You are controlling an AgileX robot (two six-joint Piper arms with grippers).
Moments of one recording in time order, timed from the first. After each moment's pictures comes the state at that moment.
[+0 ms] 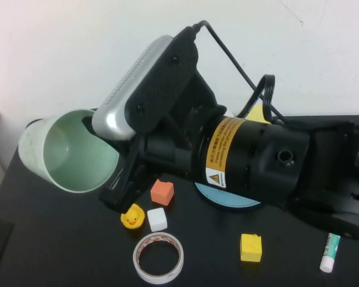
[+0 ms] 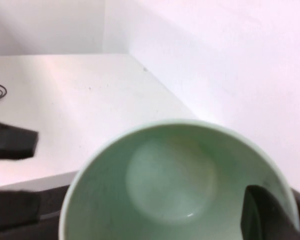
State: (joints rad) right arm 0.98 1.53 -1.21 -0.48 -0.10 0.30; left arm -0.12 0.30 -0.25 -1.71 0.28 -0.09
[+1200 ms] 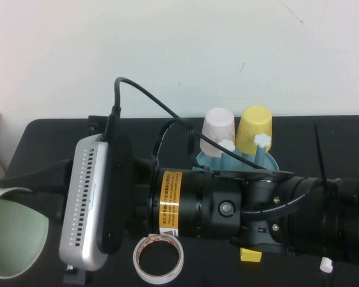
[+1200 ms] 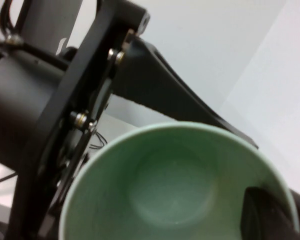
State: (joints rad) right arm 0.98 1.75 -1.21 -0.81 -0.71 0.22; left arm -0.12 0.30 -0.25 -1.74 0.23 -0.04
